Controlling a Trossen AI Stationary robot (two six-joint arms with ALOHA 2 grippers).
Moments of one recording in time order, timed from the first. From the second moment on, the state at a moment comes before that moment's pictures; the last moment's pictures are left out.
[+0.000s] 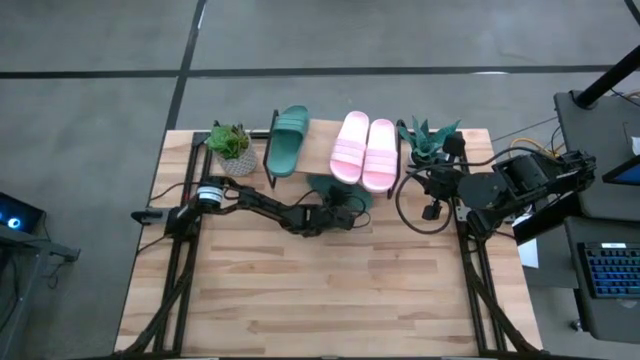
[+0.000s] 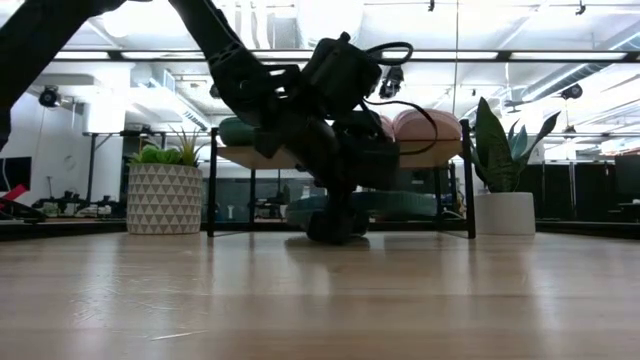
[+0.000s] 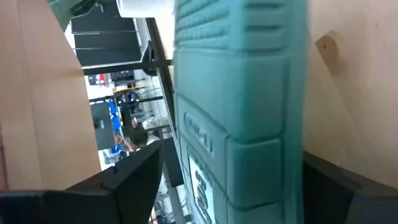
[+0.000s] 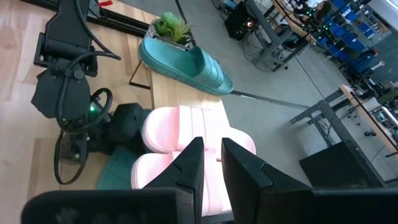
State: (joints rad) left arm -0.02 2.17 1.27 0.33 -0.87 1.10; right arm 0.36 1.05 1.39 -1.01 0.83 -0.08
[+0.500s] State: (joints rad) left arm -0.06 2.16 1.27 0.32 -0.85 1.11; right arm 0.36 1.05 1.39 -1.01 0.83 -0.08
